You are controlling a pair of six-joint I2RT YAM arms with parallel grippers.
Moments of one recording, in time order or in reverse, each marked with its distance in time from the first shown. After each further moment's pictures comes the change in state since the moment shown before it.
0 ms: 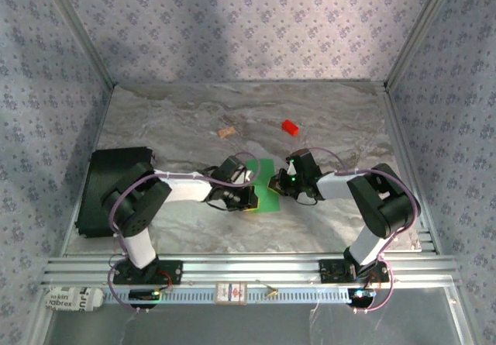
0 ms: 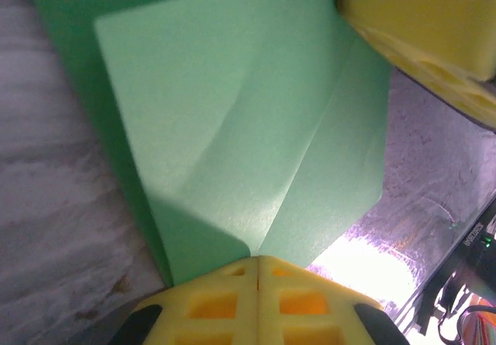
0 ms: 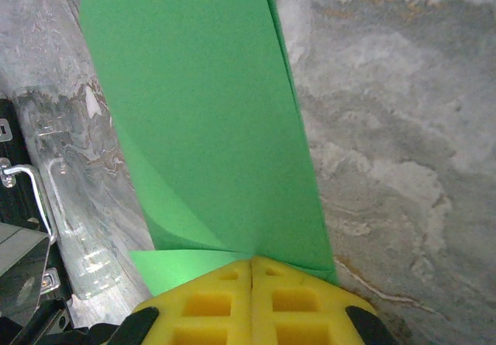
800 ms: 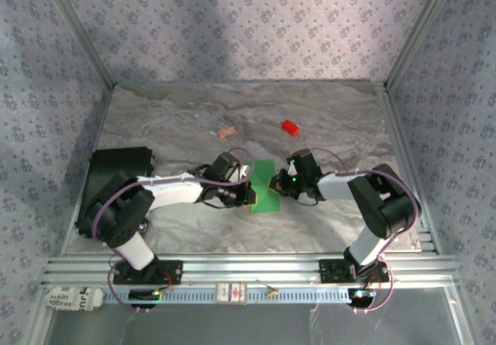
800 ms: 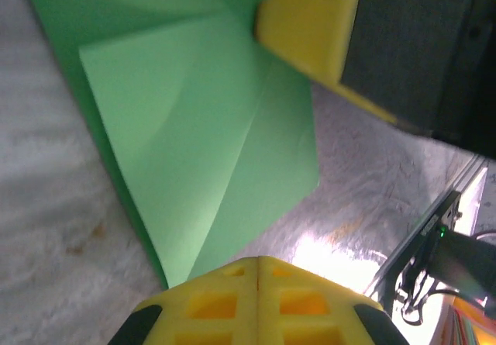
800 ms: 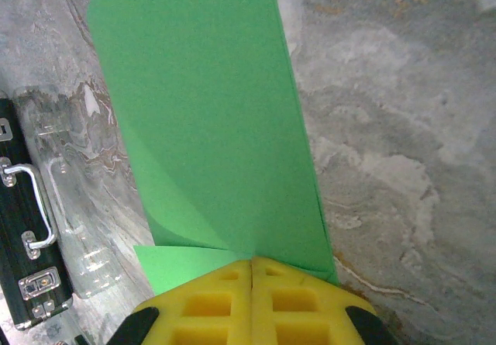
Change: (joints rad) left arm 0.025 -0.101 -0.007 -0.005 0.007 0.003; right arm -0.003 -0.006 -0.006 0.002 -0.002 0.000
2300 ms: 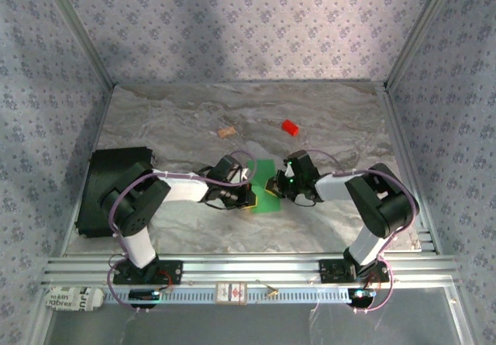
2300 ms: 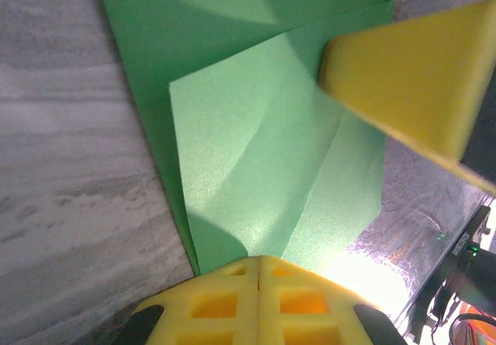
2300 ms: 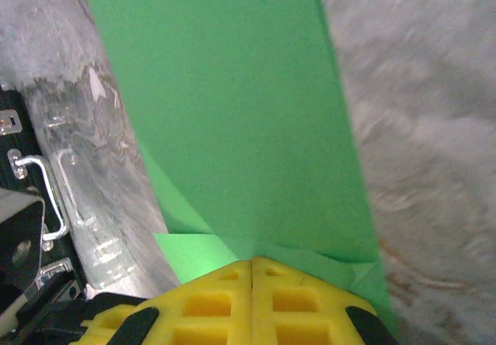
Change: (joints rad) left arm 0.014 0.106 -0.026 0.088 0.005 -0.004; right arm 0.019 0.013 -0.002 0.032 -0.019 0.051
